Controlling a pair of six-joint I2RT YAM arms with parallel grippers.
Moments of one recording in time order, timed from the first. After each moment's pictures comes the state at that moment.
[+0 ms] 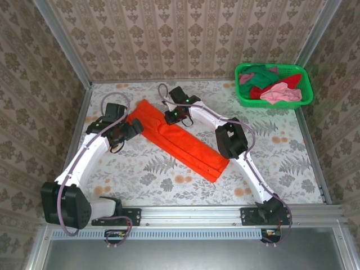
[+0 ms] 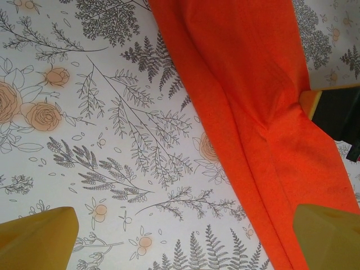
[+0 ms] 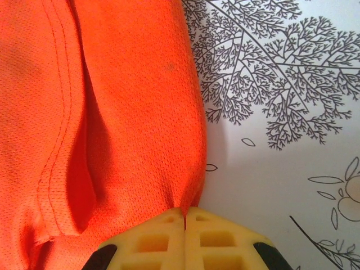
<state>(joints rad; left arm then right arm) -0.25 1.25 1.03 -0.79 -0.02 -0.68 0.57 2.64 2.35 -0.72 -0.30 0.14</state>
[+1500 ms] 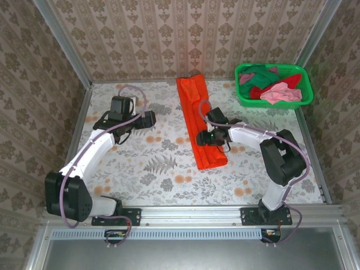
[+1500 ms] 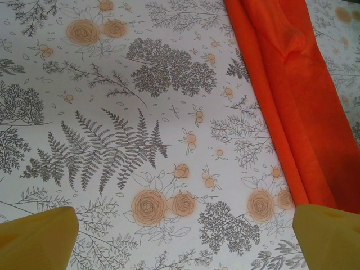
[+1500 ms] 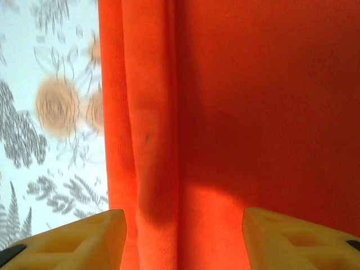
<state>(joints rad) -0.31 1.32 1.05 -0.49 0.11 -0.32 0.48 1.76 1.08 -0.43 -0.19 0.43</state>
